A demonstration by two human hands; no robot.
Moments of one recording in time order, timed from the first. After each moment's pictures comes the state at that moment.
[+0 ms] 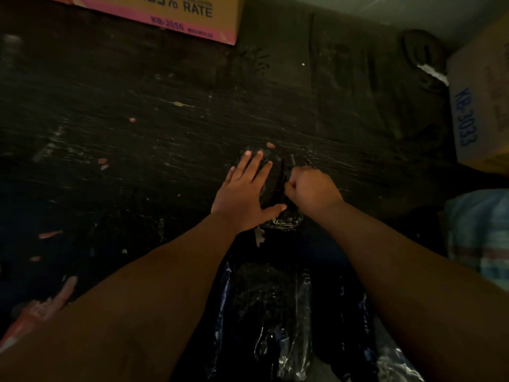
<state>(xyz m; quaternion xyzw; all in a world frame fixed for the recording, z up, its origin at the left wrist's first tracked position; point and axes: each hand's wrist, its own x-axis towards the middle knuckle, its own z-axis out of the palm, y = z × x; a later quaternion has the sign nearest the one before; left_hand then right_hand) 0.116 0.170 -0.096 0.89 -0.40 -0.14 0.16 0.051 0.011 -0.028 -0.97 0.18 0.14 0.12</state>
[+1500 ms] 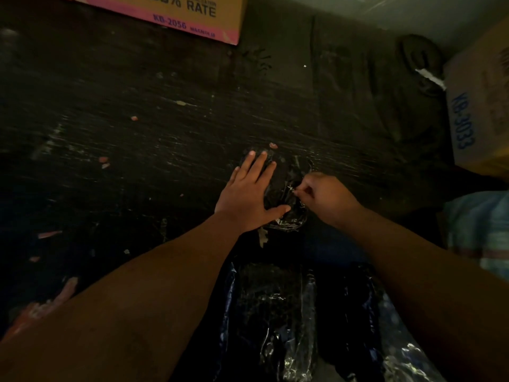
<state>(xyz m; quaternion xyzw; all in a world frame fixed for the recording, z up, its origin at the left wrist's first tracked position) 0.118 0.172 -0.096 0.88 -0.41 -0.14 0.18 0.029 -0.010 -0.035 -0.96 0.13 0.12 0.20</state>
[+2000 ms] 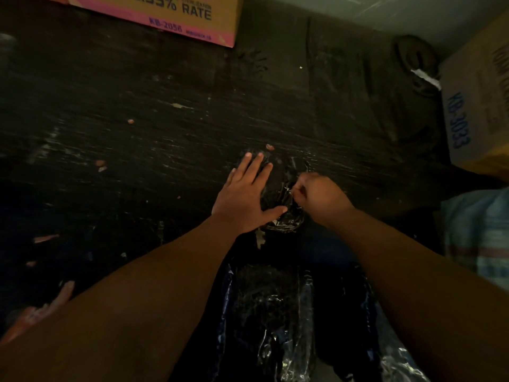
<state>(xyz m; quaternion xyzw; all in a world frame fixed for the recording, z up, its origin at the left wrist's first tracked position) 0.116 0.173 -0.100 0.88 -0.41 -0.12 0.20 0.033 -0.003 -0.035 -0.96 0.16 0.12 0.17</state>
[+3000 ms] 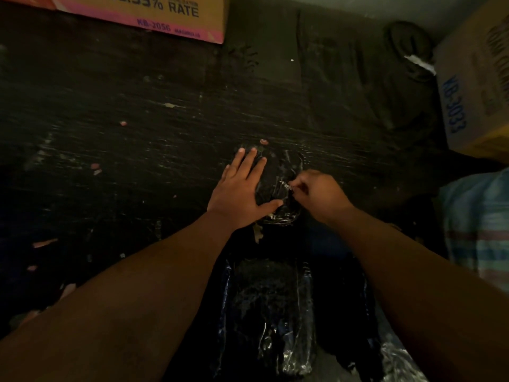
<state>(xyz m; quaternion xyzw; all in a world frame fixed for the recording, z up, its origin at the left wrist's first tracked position) 0.117 0.173 -0.101 0.88 -0.41 -0.12 0.20 0.015 -0.007 -0.045 -0.95 0.18 0.07 0.24</state>
